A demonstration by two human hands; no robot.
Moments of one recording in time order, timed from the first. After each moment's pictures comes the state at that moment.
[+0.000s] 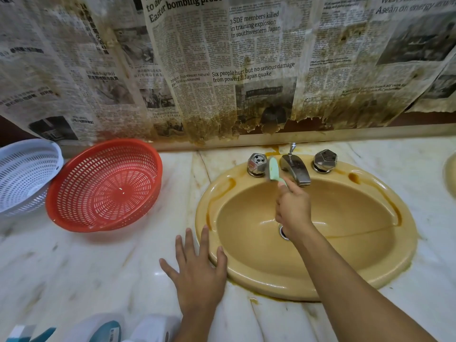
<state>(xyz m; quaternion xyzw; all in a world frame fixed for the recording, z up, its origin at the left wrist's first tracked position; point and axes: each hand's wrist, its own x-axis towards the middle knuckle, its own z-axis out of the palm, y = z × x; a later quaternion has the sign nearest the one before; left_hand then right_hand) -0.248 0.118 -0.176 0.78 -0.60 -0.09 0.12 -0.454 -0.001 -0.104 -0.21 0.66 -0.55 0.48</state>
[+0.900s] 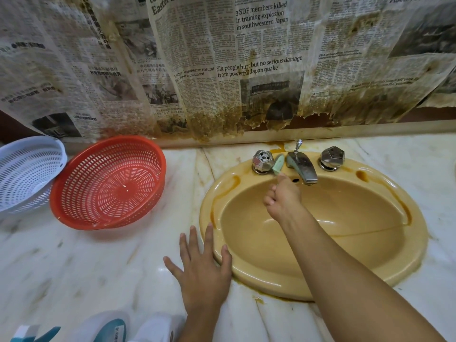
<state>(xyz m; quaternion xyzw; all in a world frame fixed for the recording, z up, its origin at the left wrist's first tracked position) -0.248 0.117 -0.175 0.79 -0.60 -0.10 0.11 -0.423 -0.033 -0.091 0.03 0.58 -0.56 0.58</state>
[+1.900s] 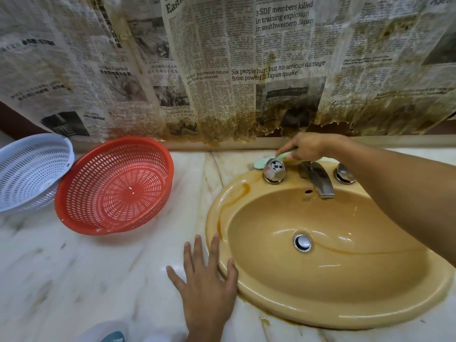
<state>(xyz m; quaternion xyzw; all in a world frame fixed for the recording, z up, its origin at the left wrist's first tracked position) -0.246 0.114 -0.180 0.79 -0.60 -0.09 0.11 -0.501 -0.179 -0.019 -0.76 0.58 0.16 0.25</state>
